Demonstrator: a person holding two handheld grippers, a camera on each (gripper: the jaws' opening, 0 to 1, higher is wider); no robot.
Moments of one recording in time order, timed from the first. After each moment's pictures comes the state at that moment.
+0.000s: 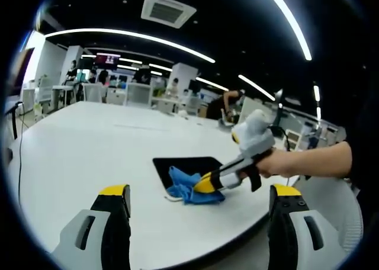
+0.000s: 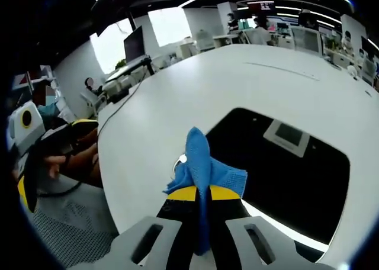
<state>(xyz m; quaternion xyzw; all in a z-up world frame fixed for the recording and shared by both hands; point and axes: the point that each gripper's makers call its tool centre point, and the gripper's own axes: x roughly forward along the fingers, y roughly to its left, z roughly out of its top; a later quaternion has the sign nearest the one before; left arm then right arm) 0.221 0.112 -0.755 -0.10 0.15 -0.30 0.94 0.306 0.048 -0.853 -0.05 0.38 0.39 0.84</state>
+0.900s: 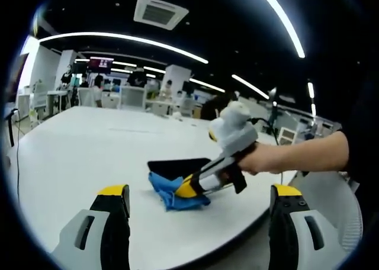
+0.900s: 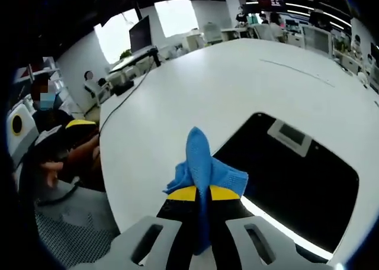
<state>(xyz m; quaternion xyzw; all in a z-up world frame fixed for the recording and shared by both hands) 0.218 0.106 -0.751 -0.08 0.14 -0.32 0.93 0.306 0.076 -0.853 -0.09 0.40 0.40 0.82</state>
